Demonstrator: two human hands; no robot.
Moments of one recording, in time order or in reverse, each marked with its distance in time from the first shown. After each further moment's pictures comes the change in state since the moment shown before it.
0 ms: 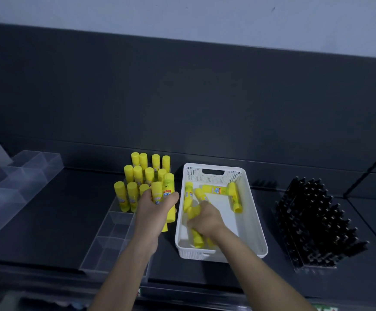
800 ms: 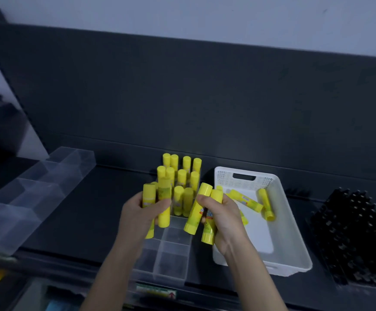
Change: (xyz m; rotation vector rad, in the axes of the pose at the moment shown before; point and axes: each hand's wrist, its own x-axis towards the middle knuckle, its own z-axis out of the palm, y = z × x) left_hand 0.013 0.004 -0.100 -0.067 -0.036 0.069; right_hand -0.060 -0.074 0.024 1.032 -0.014 -0.158
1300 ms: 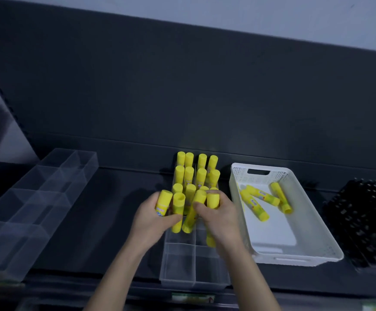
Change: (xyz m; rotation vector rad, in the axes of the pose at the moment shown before) left_hand 0.055 -0.025 -0.066 0.284 -0.240 0.075; right_hand 0.013 0.048 0.073 -0.394 0.212 -0.195
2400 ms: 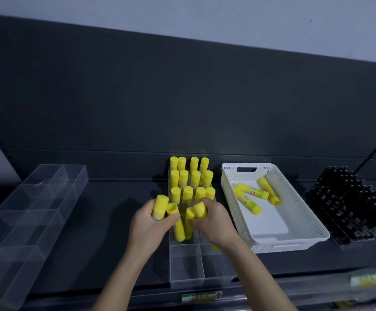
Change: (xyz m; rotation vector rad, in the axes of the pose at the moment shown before) left_hand -0.005 -0.005 -0.013 -0.015 -0.002 0.056; right_hand -0.003 0.008 0.005 -0.514 -0.141 -0.095
